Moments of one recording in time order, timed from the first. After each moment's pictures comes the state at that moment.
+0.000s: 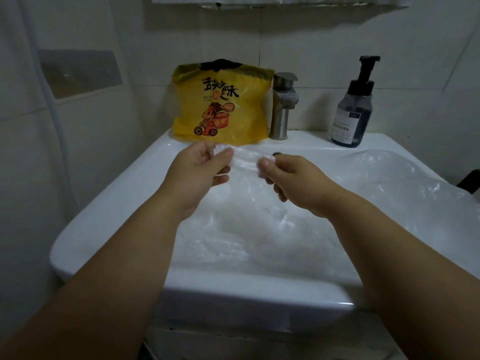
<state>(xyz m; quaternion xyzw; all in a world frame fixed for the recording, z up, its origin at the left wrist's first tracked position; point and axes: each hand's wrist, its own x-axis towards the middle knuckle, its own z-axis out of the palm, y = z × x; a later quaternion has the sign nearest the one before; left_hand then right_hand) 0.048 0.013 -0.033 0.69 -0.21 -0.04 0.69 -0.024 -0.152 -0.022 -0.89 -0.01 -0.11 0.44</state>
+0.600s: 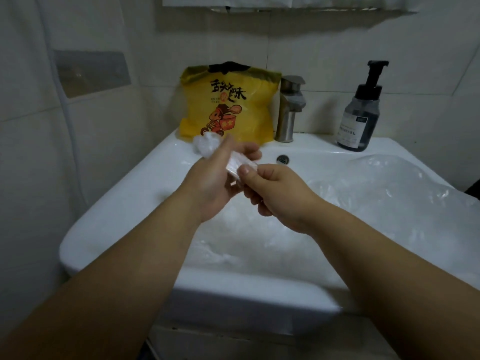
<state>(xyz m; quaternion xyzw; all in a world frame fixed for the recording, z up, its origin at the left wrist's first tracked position) 0.034 -0.002 -0.023 0.57 -0.17 -0.18 0.78 -0.023 -0.113 -0.028 -0.79 -0.02 -0.06 0.61</state>
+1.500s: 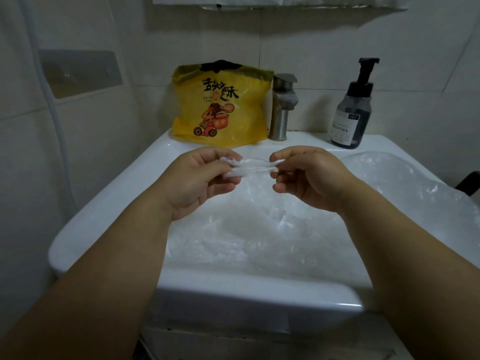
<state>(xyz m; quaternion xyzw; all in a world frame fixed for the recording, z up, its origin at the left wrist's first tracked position) 0.033 0.019 -0.019 0.63 -0.21 -0.17 0.73 -0.026 -0.167 -0.009 -0.63 0.01 -0.03 0.78</state>
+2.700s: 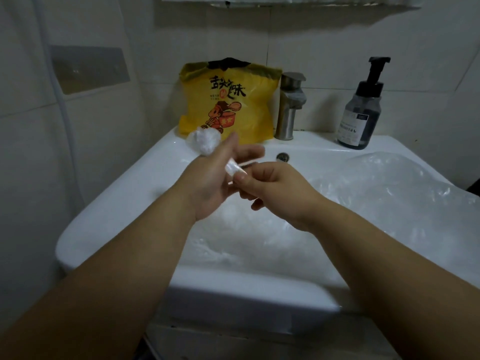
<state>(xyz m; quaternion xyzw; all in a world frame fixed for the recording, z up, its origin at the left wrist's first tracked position) 0.033 0.004 -0.022 0.60 -0.18 -0.20 0.75 -0.024 -0.117 -0.028 -0.83 -0.06 -0.07 0.56</state>
